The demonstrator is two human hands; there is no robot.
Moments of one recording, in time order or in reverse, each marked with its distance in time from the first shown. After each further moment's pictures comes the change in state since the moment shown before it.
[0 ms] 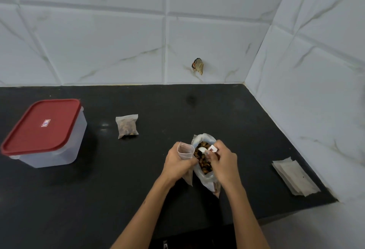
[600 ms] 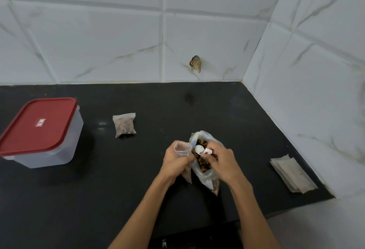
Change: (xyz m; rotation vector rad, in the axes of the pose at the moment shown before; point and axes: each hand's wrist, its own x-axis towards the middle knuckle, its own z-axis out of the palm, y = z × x) left_hand 0.009 -0.008 0.002 -0.159 -0.014 -0.023; right_hand 0.006 0.004 -0.013 -0.099 -0.249 -0.072
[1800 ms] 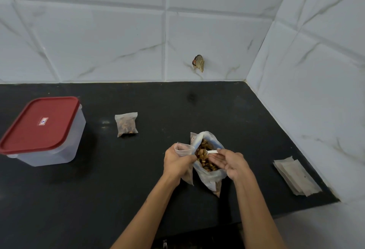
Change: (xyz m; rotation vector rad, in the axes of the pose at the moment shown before) left_hand -0.005 0.006 0.008 0.023 0.181 -0.106; right_hand 0.023 0.008 -0.005 1.082 0.146 0.800
